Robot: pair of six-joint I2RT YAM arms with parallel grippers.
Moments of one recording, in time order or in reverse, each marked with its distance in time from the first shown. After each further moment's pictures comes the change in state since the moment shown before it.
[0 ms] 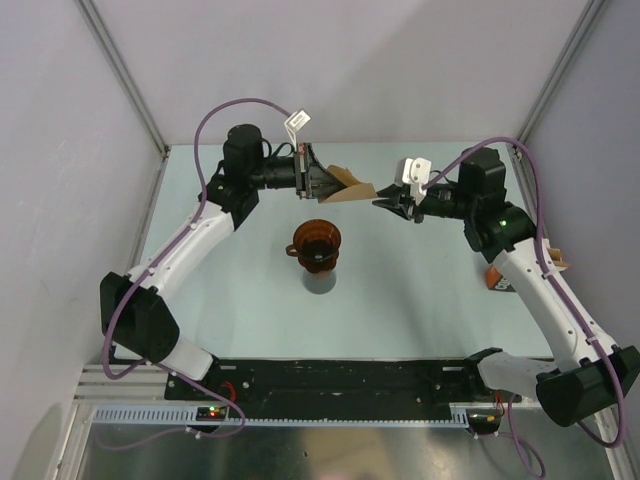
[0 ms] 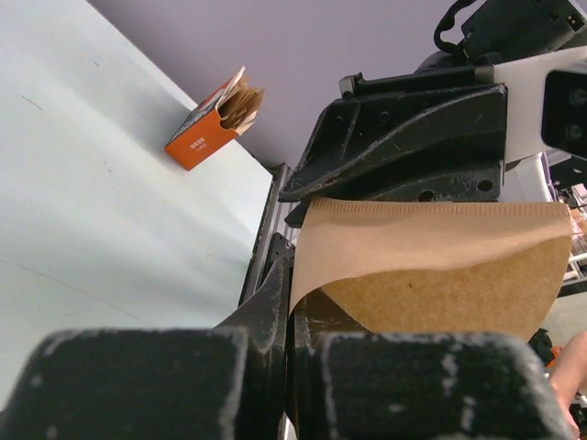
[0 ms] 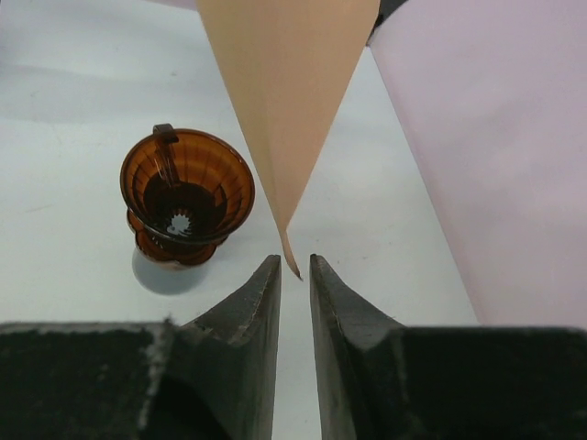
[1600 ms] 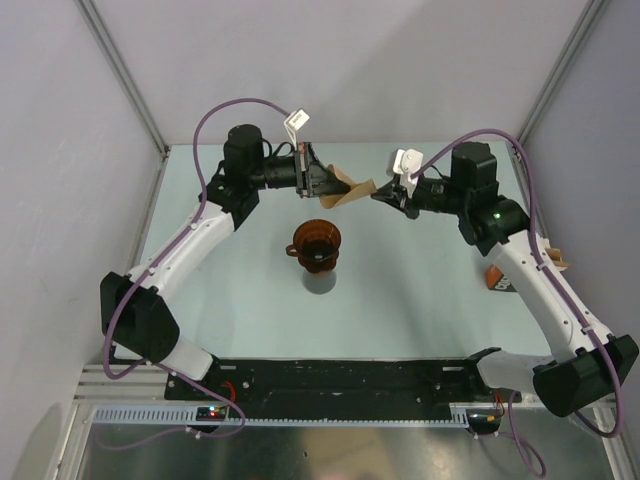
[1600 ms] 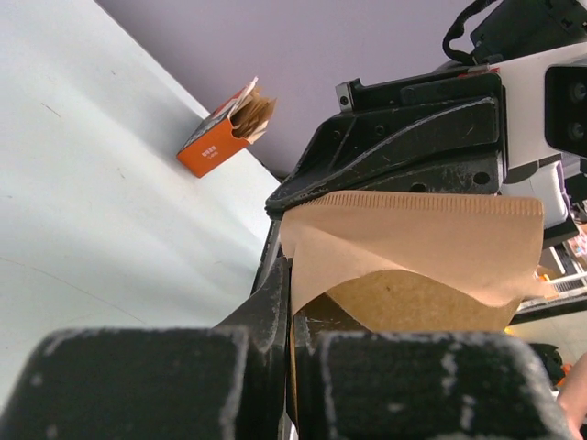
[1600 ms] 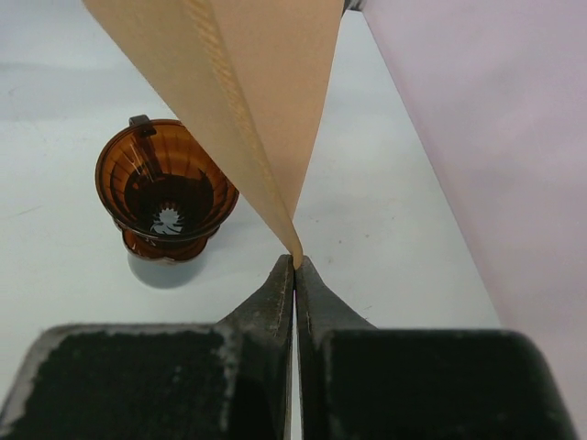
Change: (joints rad) left arm 0.002 0.000 -0.004 0.004 -0.031 0.001; right arm 0.017 0.051 0.050 -0.056 0.096 0.020
